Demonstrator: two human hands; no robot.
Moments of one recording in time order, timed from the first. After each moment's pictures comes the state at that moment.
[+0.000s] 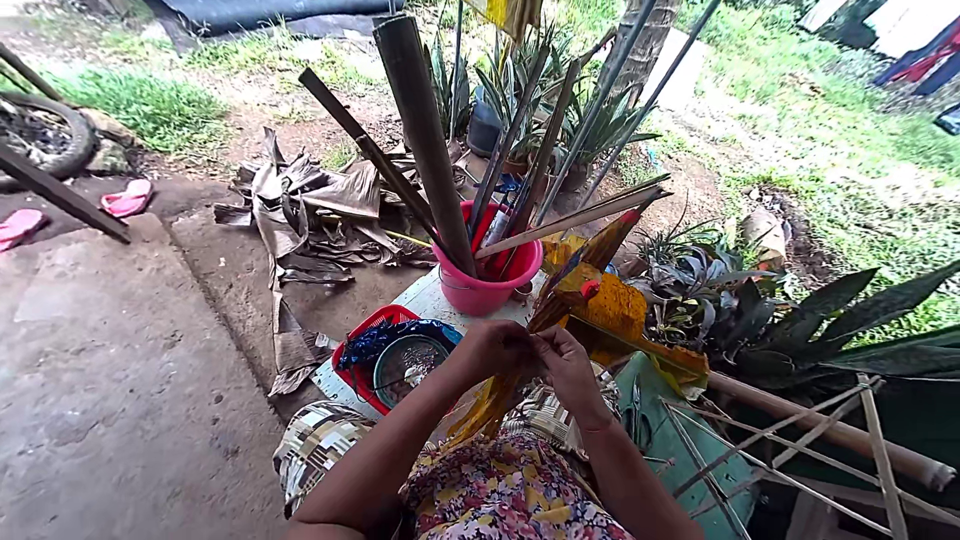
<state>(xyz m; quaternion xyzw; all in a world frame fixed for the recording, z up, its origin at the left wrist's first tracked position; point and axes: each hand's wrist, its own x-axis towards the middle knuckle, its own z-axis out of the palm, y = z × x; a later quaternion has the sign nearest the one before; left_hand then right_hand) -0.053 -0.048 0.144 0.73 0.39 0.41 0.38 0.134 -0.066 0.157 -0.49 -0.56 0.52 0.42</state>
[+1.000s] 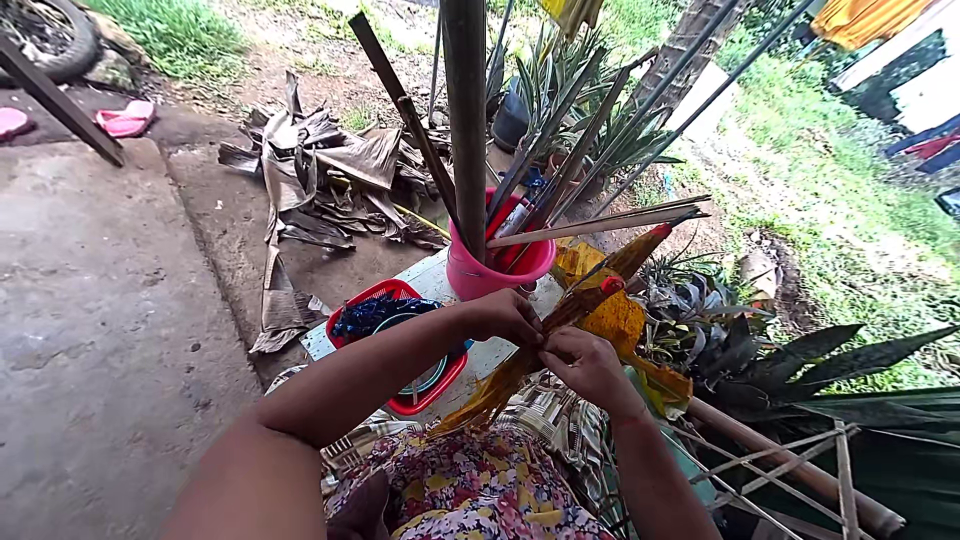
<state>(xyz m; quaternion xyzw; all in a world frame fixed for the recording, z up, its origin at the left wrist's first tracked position) -0.058 -0.017 0.190 0.52 0.40 0.25 0.71 0.172 -0.037 0.182 -0.39 -0.89 0.17 0.17</state>
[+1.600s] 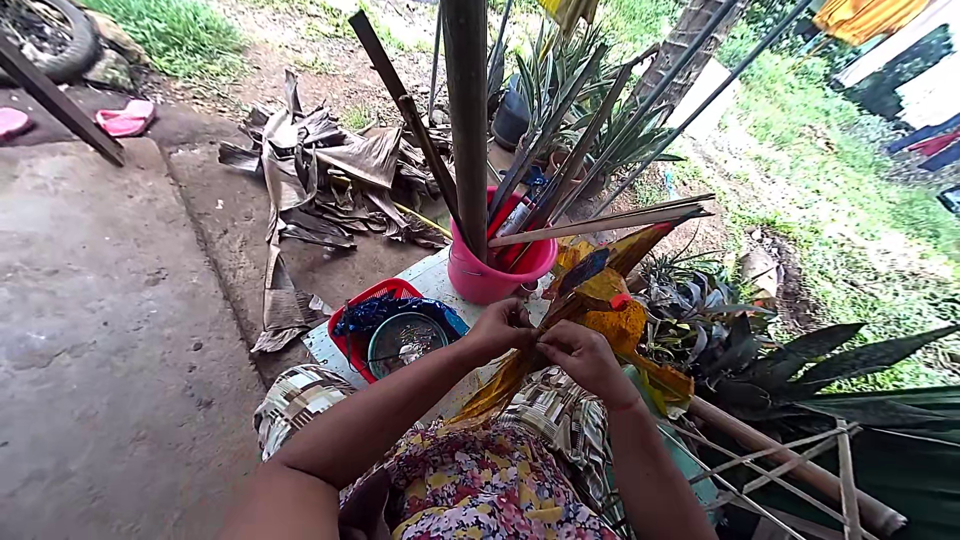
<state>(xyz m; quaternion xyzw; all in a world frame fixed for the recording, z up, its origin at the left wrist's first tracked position) -0.040 -0.040 0.140 0.43 0.40 0.45 0.68 0.174 -0.020 0.165 -0.38 -0.88 0.23 0.19</state>
